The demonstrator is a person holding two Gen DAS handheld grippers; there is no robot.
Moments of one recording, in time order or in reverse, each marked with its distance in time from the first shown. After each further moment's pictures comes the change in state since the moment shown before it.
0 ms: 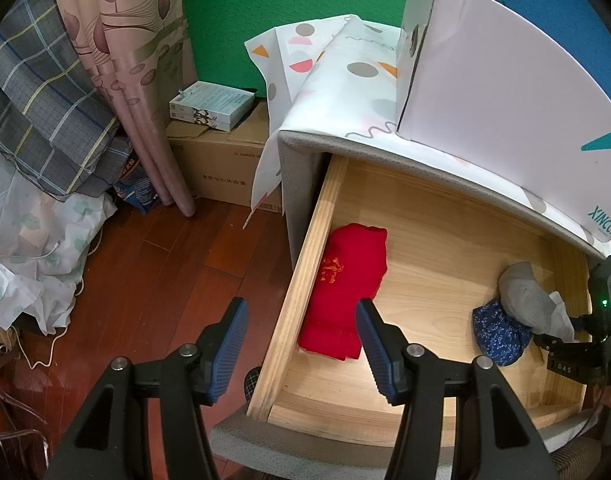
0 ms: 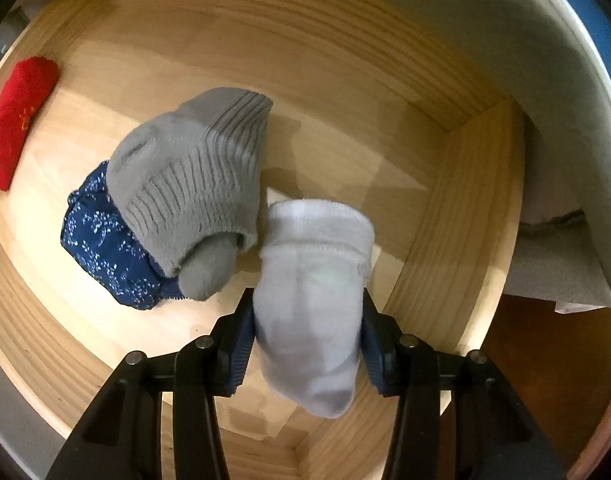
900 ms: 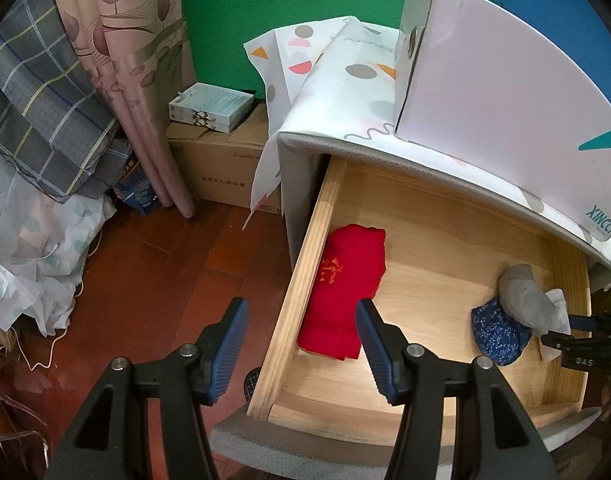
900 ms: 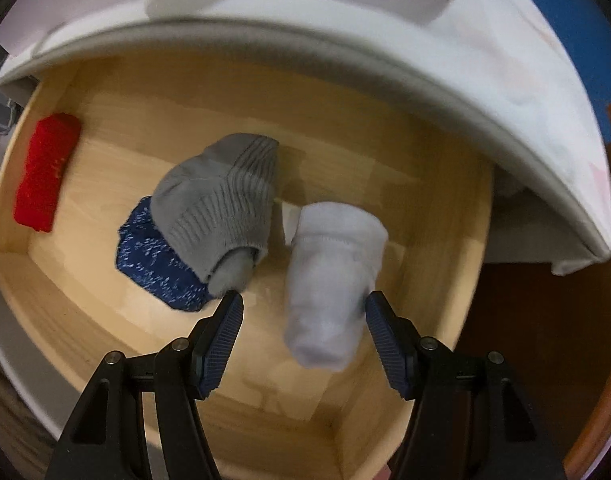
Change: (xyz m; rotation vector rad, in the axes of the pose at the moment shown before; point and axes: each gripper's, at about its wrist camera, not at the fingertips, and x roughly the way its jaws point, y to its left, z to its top) left arm 0.001 0.001 0.000 0.004 -0.004 0.002; right arm -0.022 -0.042 -0.007 0.138 -0.026 0.119
